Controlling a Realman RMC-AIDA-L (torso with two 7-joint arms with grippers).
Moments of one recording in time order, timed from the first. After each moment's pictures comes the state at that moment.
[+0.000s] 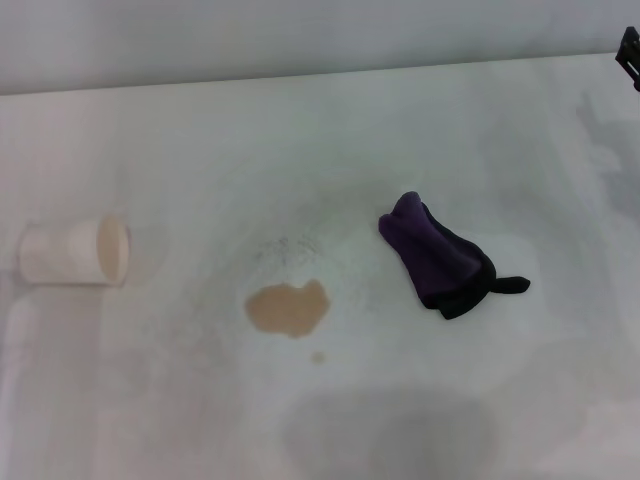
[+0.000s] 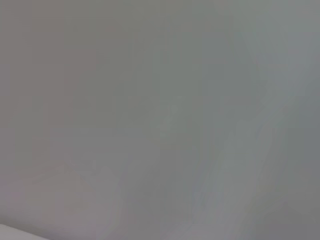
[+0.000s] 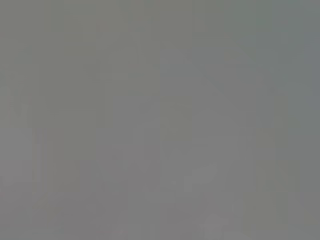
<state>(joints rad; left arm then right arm) -0.28 -2.09 2.60 0.24 -1.21 1.26 -0.34 0.55 2.02 -0.65 -0.10 2.55 0.88 -2.87</state>
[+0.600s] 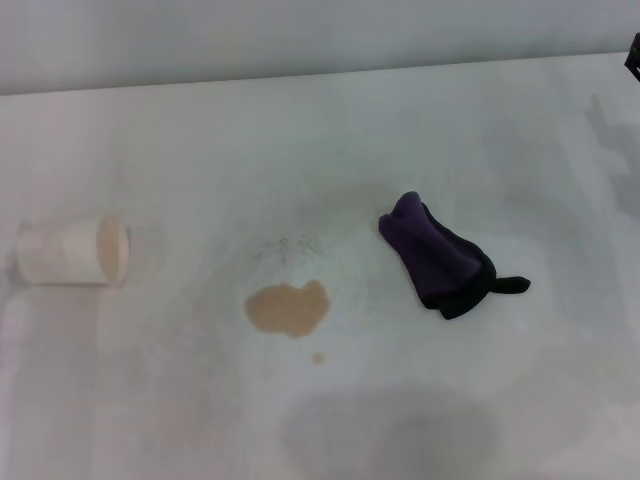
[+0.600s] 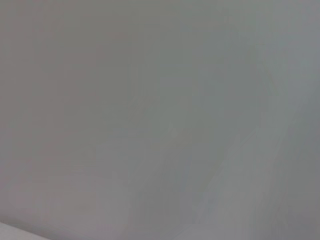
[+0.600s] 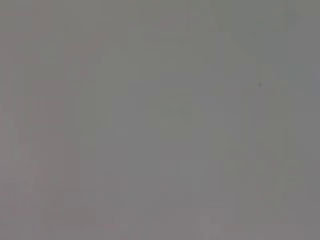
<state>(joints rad) -0.29 -2.09 2.60 0.24 -1.24 1.26 -0.34 0.54 2.02 -0.65 -0.10 2.56 0.87 -2.87</state>
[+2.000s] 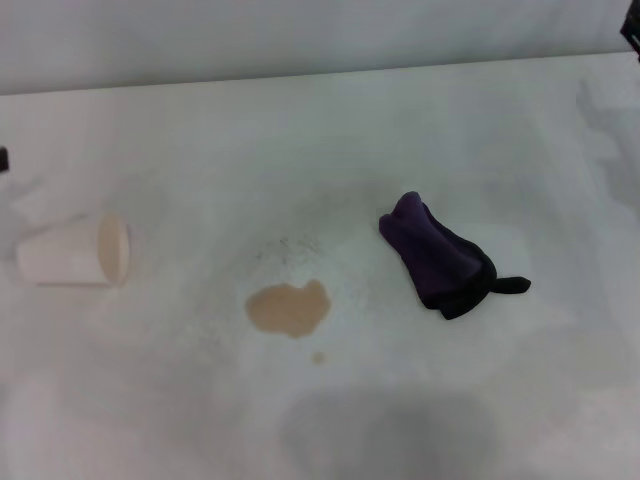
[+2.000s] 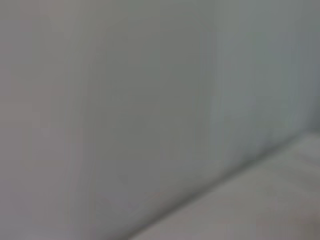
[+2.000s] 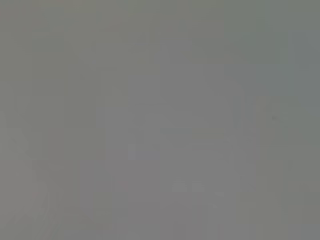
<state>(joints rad) -0.73 -1.89 2.84 -0.64 -0.43 1.66 -1.10 0.58 2.02 -0.62 -0.11 2.56 0.89 -2.87</state>
